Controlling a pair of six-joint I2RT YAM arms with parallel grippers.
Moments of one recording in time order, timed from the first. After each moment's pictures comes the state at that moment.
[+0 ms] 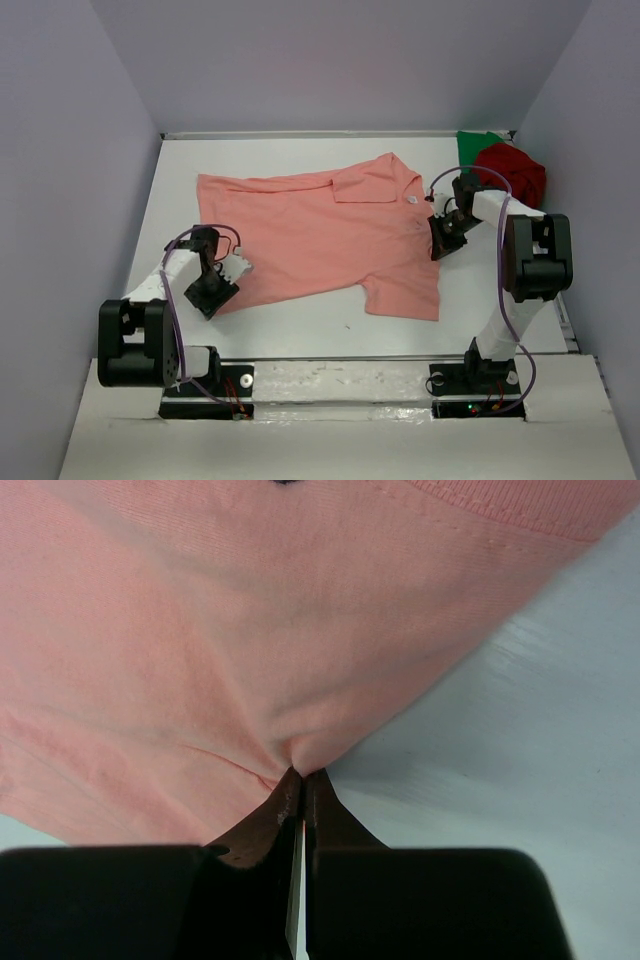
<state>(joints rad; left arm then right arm) -0.04 1.29 0.68 -0.91 -0.05 0.72 -0.01 1.85 1.20 -0.78 -0.34 -0.29</state>
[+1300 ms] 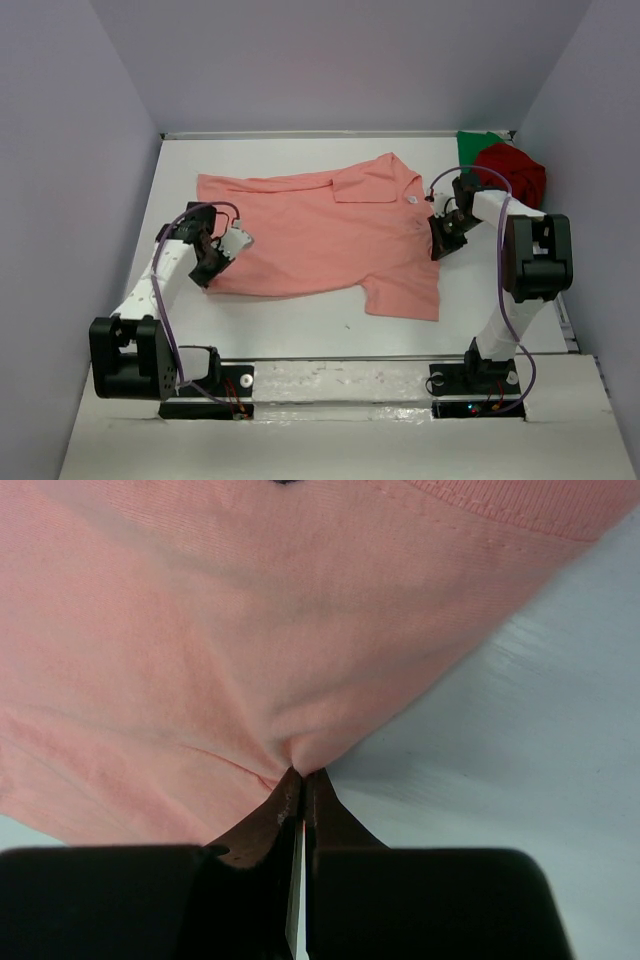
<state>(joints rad) -0.07 1.26 0.82 -0.95 -0.04 0.72 -0.01 1.85 1.20 -0.79 -0.34 -0.29</state>
